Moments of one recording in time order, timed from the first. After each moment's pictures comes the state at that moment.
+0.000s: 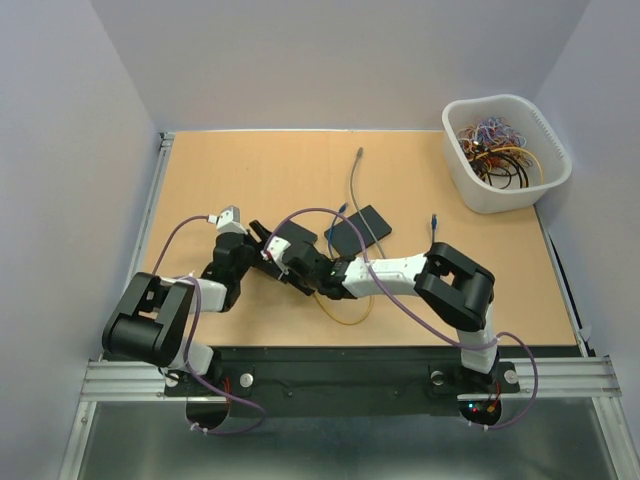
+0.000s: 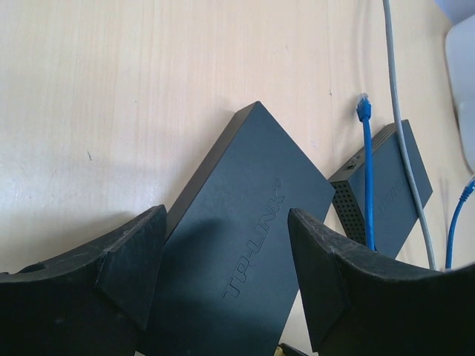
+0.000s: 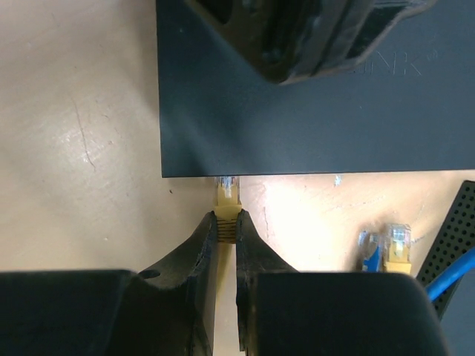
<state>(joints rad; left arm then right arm) -0.29 1.45 0.32 0.74 0.04 -0.72 1.08 1.97 1.22 -0.02 0.22 -0.07</state>
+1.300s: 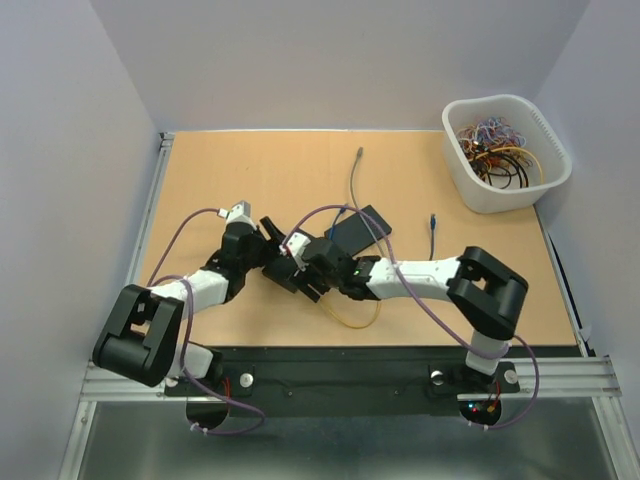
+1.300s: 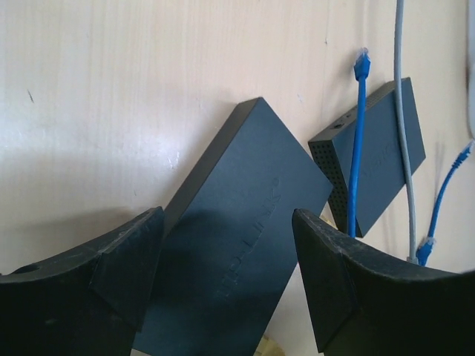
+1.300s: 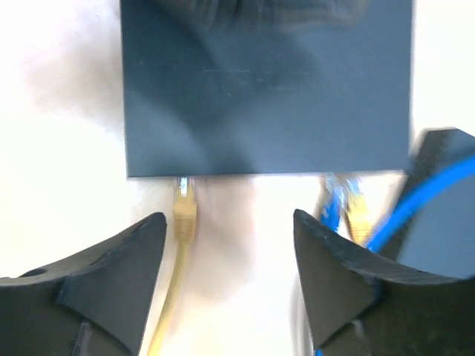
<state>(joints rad) -0.36 1.34 0.41 0.42 0.03 -0.77 1.05 1.83 1.08 0.00 0.17 -0.07</state>
